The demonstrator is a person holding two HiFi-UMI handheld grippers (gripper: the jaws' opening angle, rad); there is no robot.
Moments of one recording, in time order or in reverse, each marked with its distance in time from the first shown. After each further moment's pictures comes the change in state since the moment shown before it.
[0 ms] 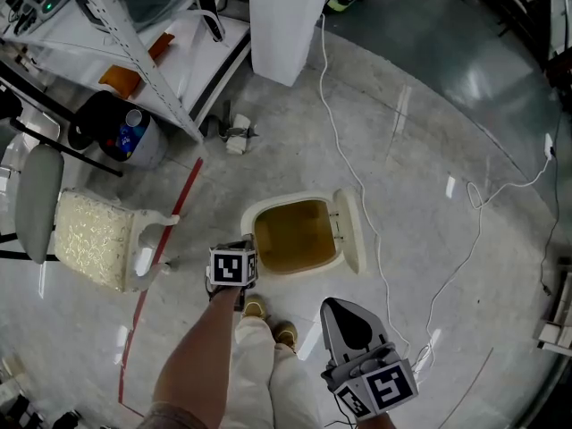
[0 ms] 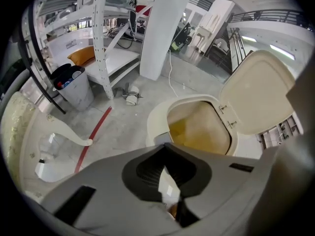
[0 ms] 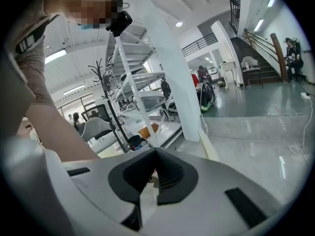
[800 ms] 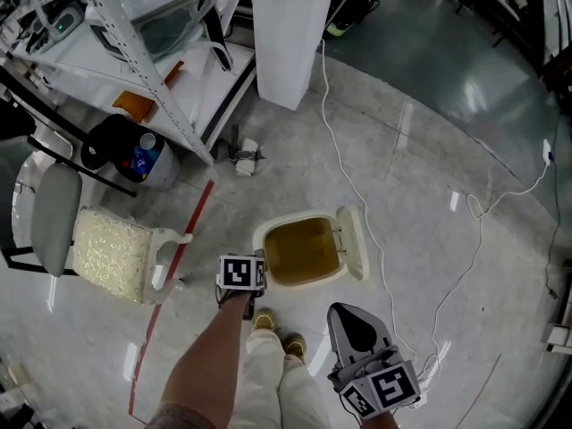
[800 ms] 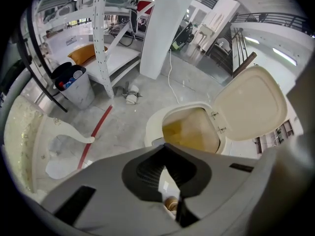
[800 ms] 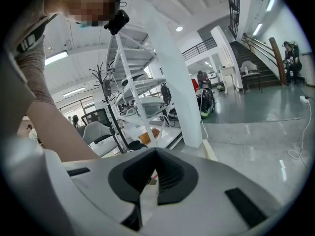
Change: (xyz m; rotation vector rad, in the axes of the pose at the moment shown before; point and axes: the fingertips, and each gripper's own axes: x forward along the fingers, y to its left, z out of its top) left arm -0.030 -0.006 0.015 -0.025 0.057 -0.025; right arm -0.009 0.012 0.030 -0.006 -0.039 -0.010
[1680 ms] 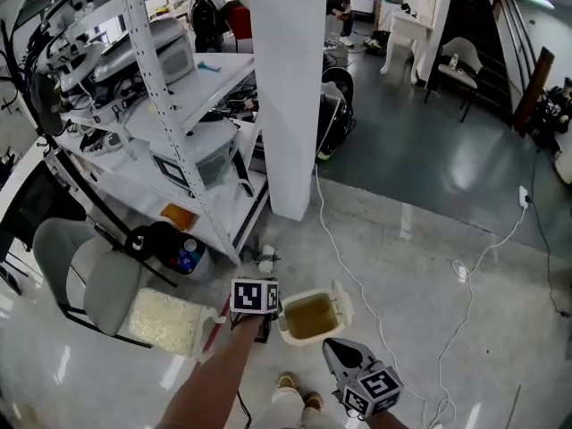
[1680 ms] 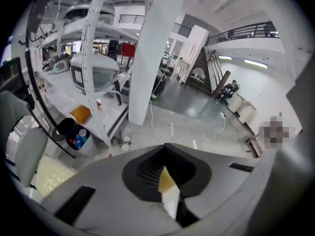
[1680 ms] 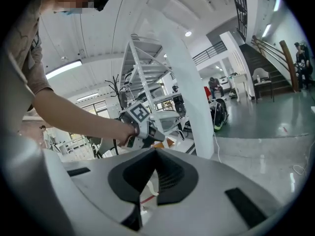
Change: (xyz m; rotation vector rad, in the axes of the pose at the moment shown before) left arm -0.304 -0.104 0.160 0.149 -0.327 -0.075; right arm -0.082 0.084 0.104 -0.042 -0.043 0.121
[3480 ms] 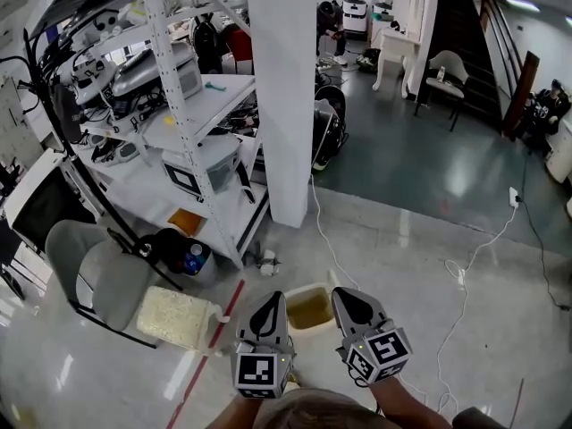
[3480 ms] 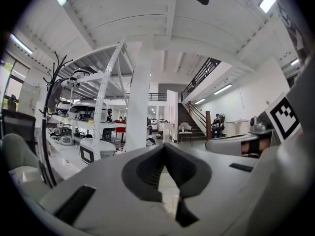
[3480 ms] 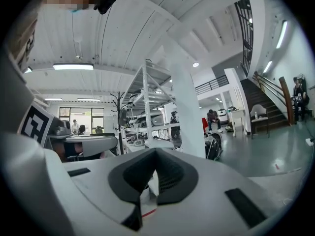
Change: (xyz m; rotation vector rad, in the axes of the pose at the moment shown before) left arm -0.259 -0.147 0.007 0.345 -0.820 0.046; right arm -0.059 0.026 0.127 -0.172 -0.282 -0.092
